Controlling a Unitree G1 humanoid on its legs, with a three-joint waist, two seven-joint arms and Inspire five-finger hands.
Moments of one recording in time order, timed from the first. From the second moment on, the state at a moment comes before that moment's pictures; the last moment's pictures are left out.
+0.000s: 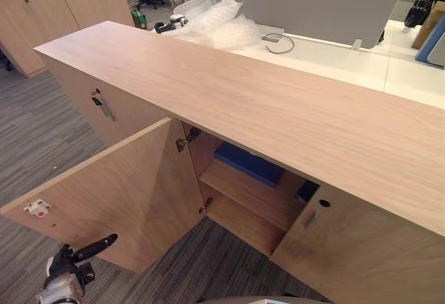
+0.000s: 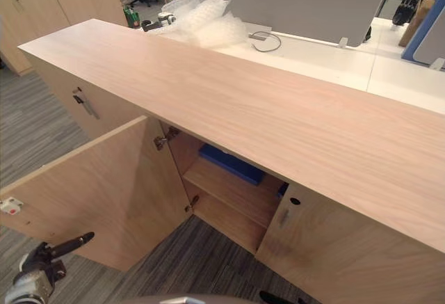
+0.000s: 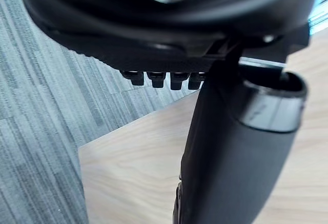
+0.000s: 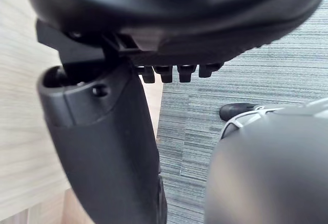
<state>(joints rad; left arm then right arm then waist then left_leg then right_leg) -0.04 0.47 0.50 1.11 -0.25 0.01 0.00 0.14 -0.08 -0.37 1.15 0.06 -0.01 -0.01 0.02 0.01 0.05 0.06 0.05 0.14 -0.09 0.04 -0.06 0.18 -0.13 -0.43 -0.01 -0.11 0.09</state>
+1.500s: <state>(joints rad) 0.07 0.25 0.33 0.95 -0.11 -0.04 0.00 0.03 -0.08 -0.38 1.15 0.00 -0.01 0.01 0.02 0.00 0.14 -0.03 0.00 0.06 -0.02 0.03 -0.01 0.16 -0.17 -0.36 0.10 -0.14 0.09</state>
